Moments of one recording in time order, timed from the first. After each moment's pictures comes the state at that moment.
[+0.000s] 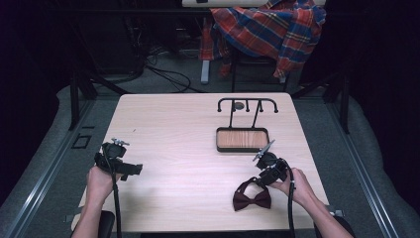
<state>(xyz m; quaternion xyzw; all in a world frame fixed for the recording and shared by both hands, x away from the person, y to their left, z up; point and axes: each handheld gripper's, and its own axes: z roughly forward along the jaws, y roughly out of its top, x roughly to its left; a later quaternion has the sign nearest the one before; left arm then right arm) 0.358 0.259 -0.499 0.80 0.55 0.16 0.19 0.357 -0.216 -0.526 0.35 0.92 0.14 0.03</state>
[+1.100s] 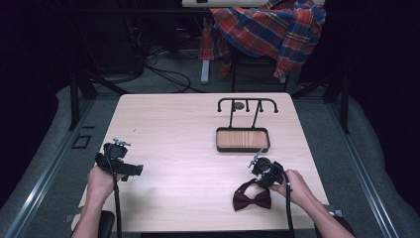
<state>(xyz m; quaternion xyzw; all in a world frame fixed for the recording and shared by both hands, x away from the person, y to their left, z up) 0.358 0.257 -0.500 0.80 0.55 0.17 0.18 0.354 -0.205 -0.540 0.32 0.94 0.08 0.05</state>
